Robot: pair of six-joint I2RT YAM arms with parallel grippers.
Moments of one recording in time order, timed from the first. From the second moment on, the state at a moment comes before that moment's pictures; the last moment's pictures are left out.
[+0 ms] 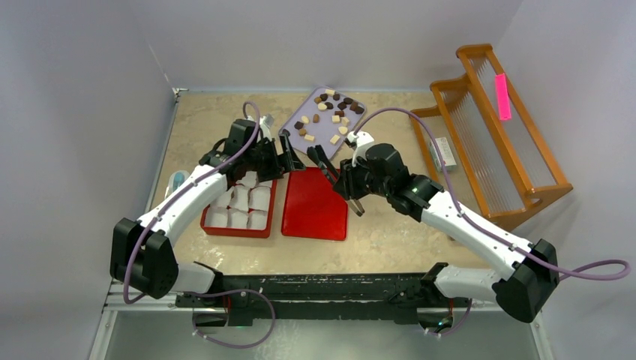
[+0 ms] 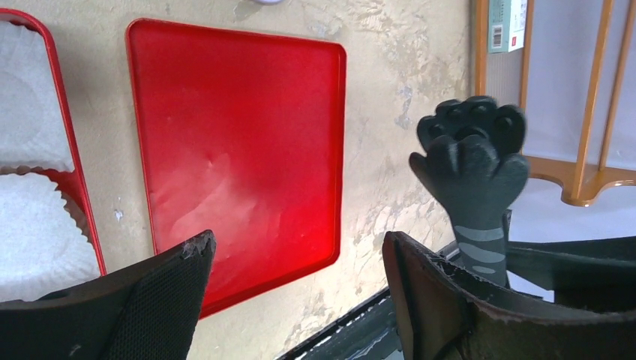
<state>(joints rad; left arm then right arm) -0.39 1.37 1.06 -0.41 0.34 -0.68 0.74 1.18 0.98 -0.39 -0.09 0.33</state>
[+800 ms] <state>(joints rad) -0.39 1.46 1.13 -0.37 0.37 -0.73 0.76 1.27 1.04 -0.39 -0.12 0.28</state>
